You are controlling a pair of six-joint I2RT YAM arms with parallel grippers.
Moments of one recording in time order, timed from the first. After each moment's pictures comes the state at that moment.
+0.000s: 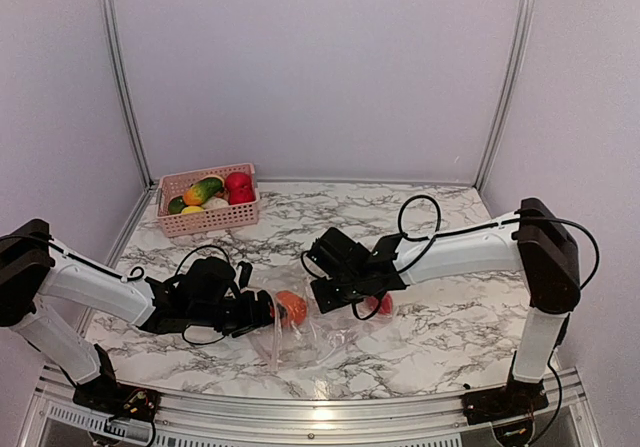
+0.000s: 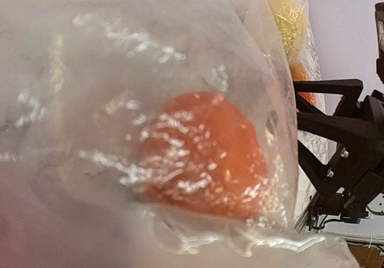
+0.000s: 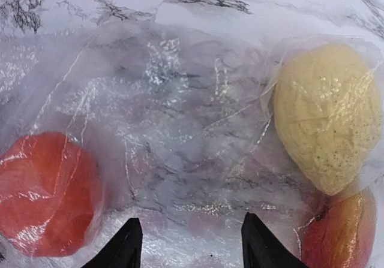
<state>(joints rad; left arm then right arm) -0.96 1.50 0.53 0.31 0.11 -1.05 1.05 1.88 1.24 -0.41 0.27 0.52</state>
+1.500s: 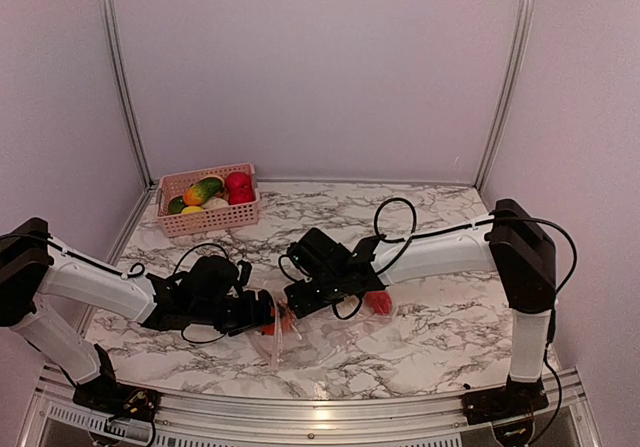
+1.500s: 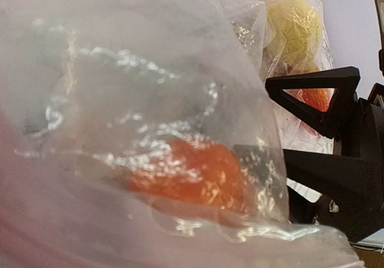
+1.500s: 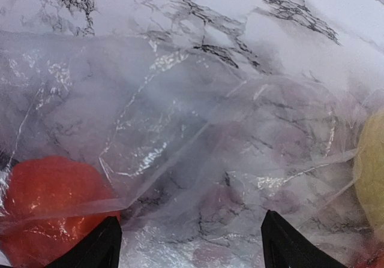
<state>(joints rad) -0.96 1.51 0.56 0.23 0.07 -1.02 1.06 2.00 1.36 -0.36 0.15 0.45</state>
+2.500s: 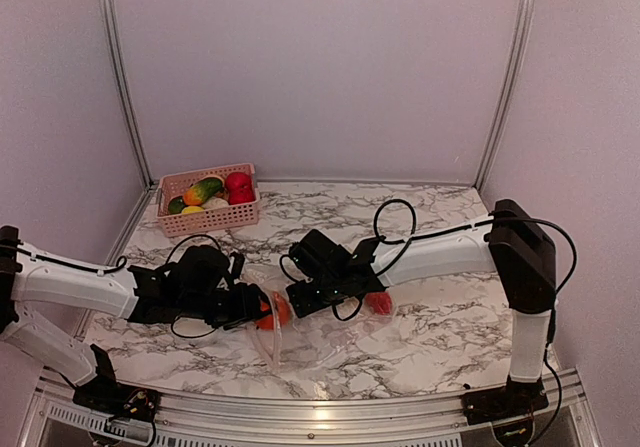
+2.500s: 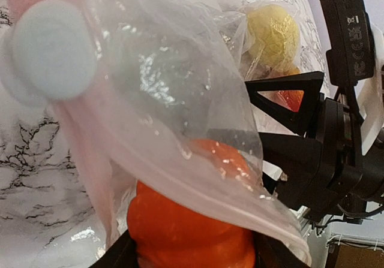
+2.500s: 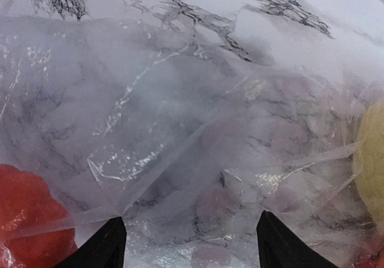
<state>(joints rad) -0.96 1.37 0.59 0.06 0.06 -1.02 1.07 2.00 1.35 -0.36 0.18 0.48</state>
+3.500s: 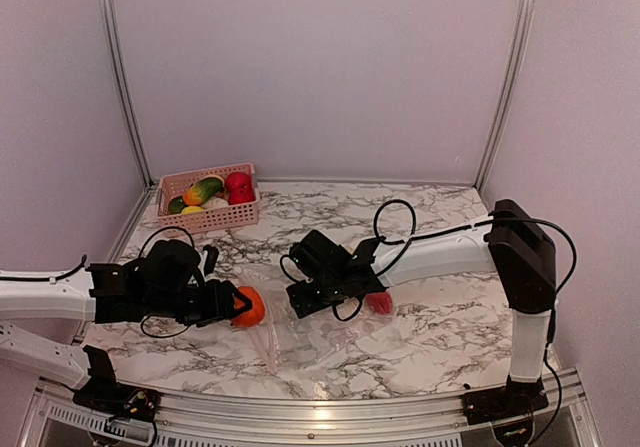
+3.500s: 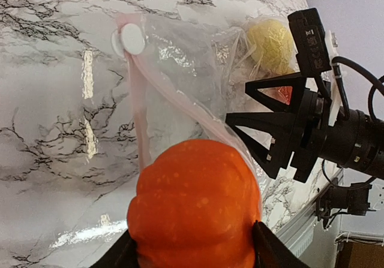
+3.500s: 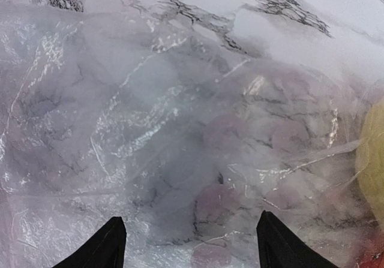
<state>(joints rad) -0.96 1.09 0.58 -0.23 -0.01 -0.98 1.07 2.00 1.35 -0.35 0.18 0.49</state>
